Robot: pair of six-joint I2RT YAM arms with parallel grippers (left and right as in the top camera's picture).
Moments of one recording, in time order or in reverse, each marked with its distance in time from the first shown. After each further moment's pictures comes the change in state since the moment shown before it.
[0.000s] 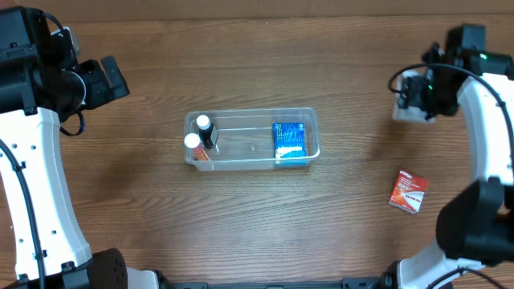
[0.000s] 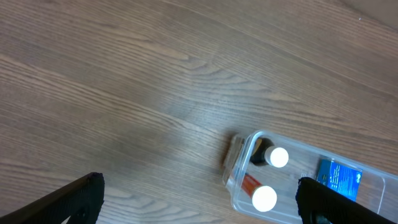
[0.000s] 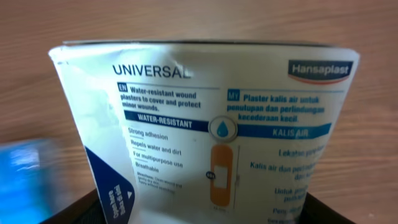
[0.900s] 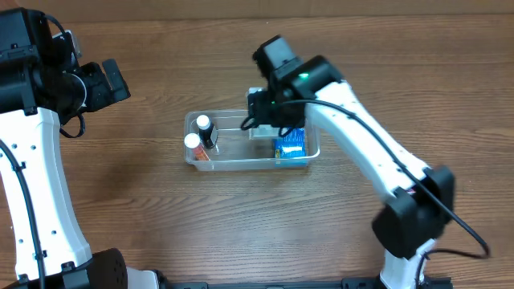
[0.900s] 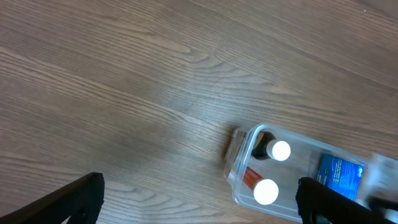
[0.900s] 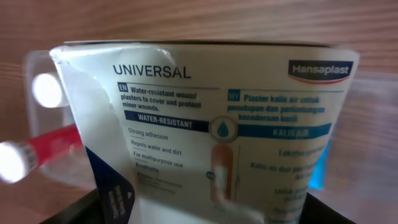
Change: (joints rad) left arm 0.000 0.000 0.000 -0.022 0.000 0.003; right arm 0.732 0.192 0.166 0.005 -0.056 0.529
